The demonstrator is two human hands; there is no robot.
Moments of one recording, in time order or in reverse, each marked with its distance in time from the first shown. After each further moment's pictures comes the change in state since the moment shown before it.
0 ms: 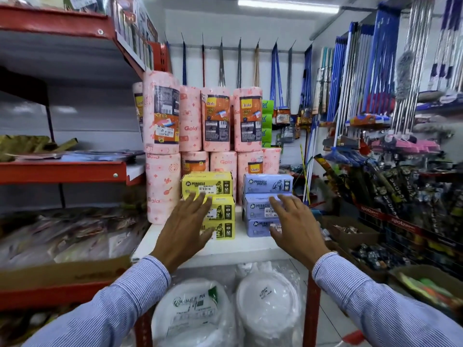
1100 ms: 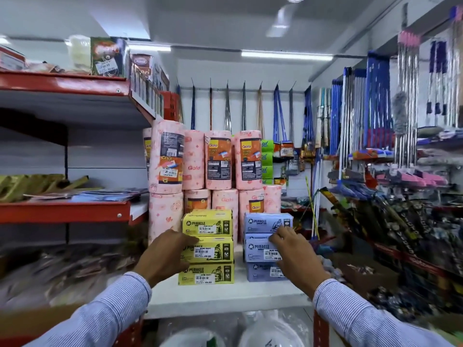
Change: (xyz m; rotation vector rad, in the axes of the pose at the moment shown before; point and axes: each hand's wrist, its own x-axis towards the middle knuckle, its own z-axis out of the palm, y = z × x) left_hand 0.028 -0.024 -0.048 -0.012 -0.165 -0.076; right_hand 0.032 0.014 -0.012 -0.009 -0.014 -0.121
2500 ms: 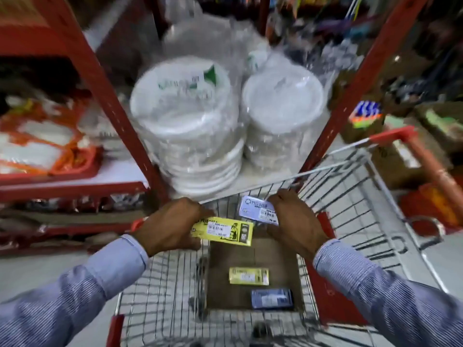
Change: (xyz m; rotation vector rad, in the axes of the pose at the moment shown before) left_hand -0.315 0.050 0.297 -0.202 -0.774 0.136; right_hand -0.351 -0.111 0.218 0.337 -0.839 0.068
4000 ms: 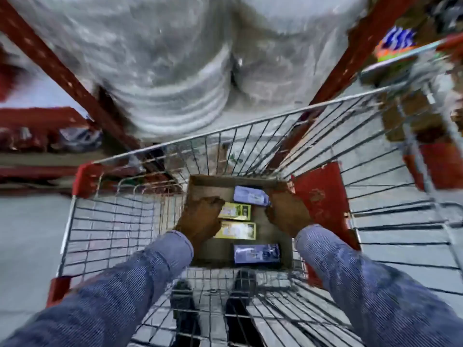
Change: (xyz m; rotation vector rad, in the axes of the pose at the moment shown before) left_hand 0.080 0.047 0.254 -0.228 -0.271 -0.274; right_hand 0.007 0.090 0.203 0.083 -0.243 0.129
